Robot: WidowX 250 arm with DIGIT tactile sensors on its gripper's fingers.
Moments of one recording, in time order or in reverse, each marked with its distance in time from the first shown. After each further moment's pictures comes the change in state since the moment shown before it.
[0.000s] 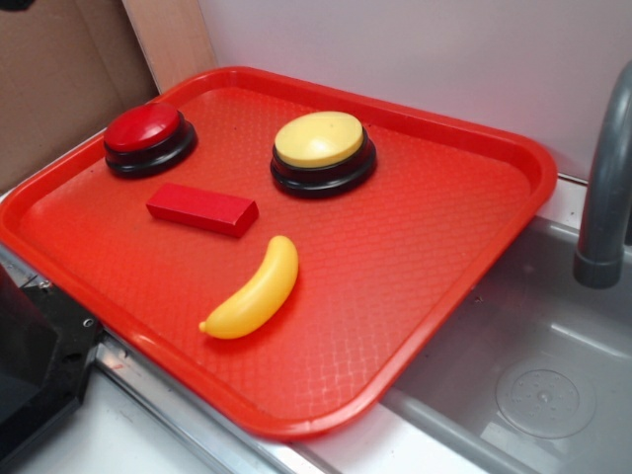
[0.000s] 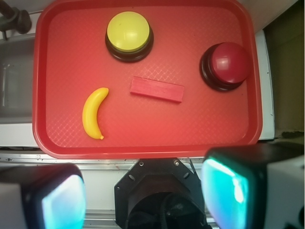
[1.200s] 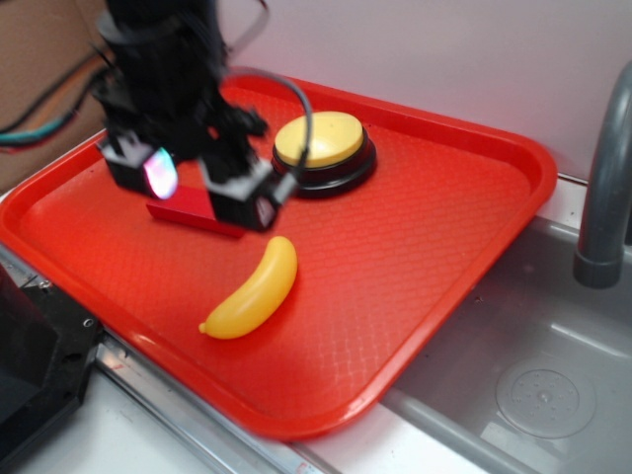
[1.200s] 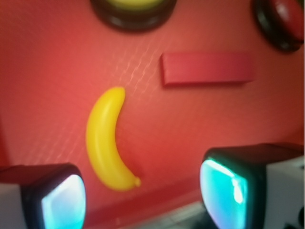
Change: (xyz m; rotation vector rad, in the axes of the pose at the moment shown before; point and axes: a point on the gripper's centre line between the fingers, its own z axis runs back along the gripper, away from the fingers) arm 0.027 -0.072 -0.157 0.106 0.080 0.237
